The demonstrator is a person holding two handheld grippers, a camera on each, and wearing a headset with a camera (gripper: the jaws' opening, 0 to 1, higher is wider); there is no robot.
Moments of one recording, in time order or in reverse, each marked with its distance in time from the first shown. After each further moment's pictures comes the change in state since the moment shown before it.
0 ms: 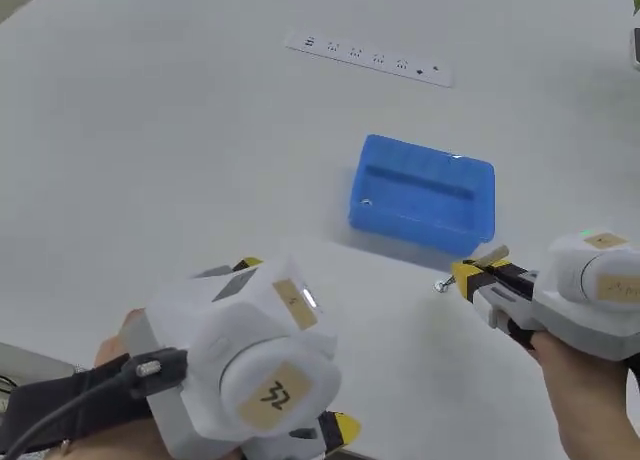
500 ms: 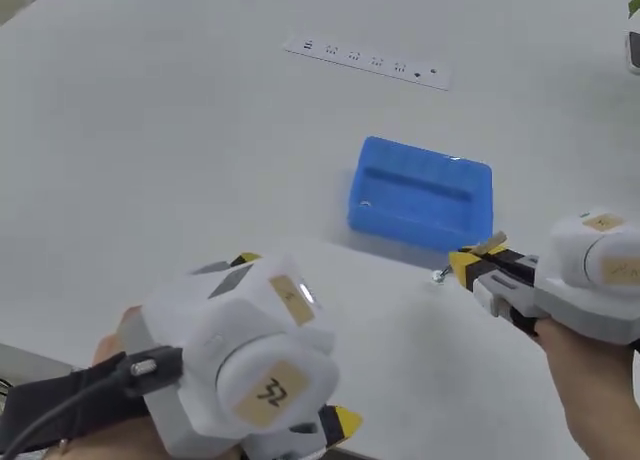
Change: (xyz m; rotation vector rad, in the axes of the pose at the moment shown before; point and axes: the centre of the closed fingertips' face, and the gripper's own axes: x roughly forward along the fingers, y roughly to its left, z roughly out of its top) left arm -0.004 0.003 0.006 -0.013 -0.029 0.016; right arm -0.007 0.005 0.028 -0.033 -0.032 0.051
